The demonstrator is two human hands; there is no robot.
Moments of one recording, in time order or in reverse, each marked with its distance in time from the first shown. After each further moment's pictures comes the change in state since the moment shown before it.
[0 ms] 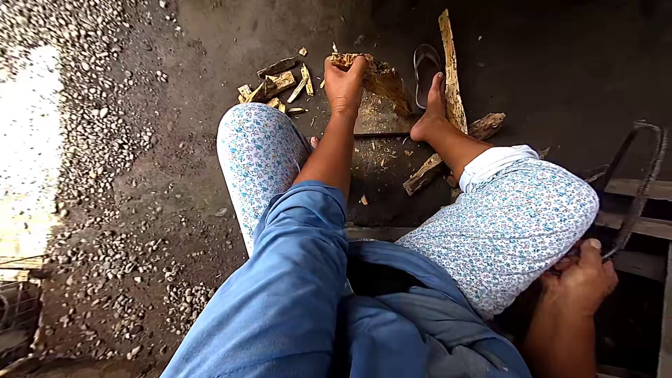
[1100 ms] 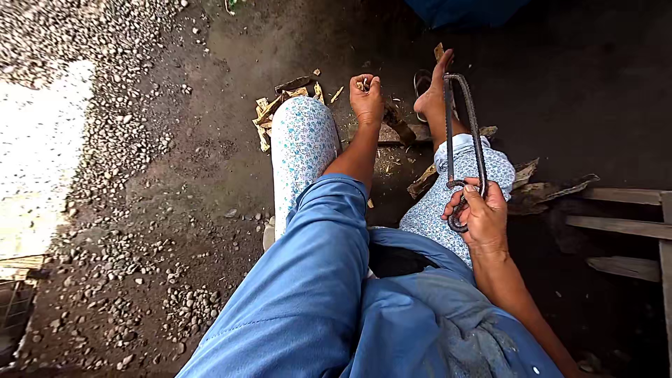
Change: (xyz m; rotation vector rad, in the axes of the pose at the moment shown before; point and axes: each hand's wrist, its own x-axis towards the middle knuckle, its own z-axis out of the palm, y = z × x) left_hand -0.034 -0.006 0.008 -0.121 0.062 0.103; right_hand -0.126 -0.036 0.121 0.121 -0.695 0.049
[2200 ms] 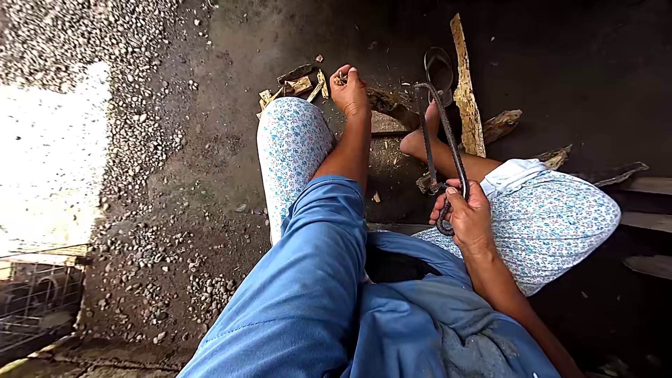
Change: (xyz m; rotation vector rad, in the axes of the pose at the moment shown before) left_hand 0.020 -0.005 -0.012 -0.066 0.252 -0.076; right_hand 0.005 0.019 0.012 -0.105 -0.075 0.174
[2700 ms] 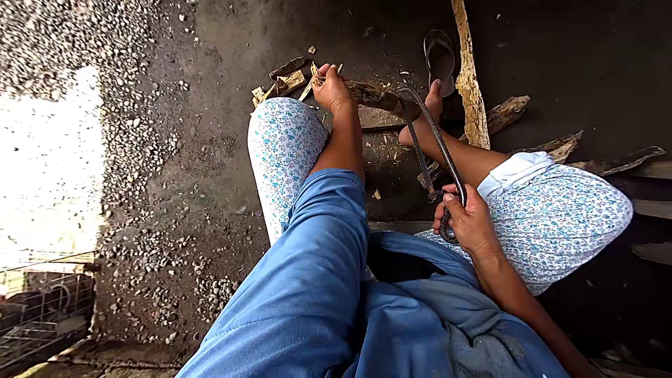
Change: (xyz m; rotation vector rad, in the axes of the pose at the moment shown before) left_hand 0.030 -0.006 -0.002 -0.028 0.172 -0.063; right_hand 0.004 0.003 -0.012 -0.226 -0.114 0.095
